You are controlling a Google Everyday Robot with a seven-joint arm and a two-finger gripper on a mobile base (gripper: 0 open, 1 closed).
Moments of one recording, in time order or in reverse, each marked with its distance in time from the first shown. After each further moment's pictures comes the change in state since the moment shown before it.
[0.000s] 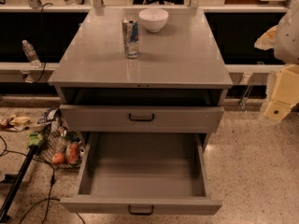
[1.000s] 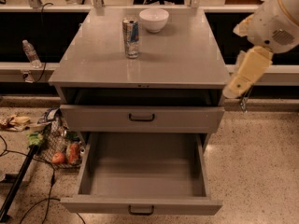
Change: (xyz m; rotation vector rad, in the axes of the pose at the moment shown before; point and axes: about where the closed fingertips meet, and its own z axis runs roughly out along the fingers) arm -0.042 -0.054 0.026 0.042 -0.201 0.065
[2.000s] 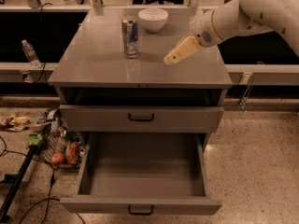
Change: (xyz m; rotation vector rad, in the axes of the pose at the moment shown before) arm -0.103 -0.132 0.153 0.063 -0.440 0.191
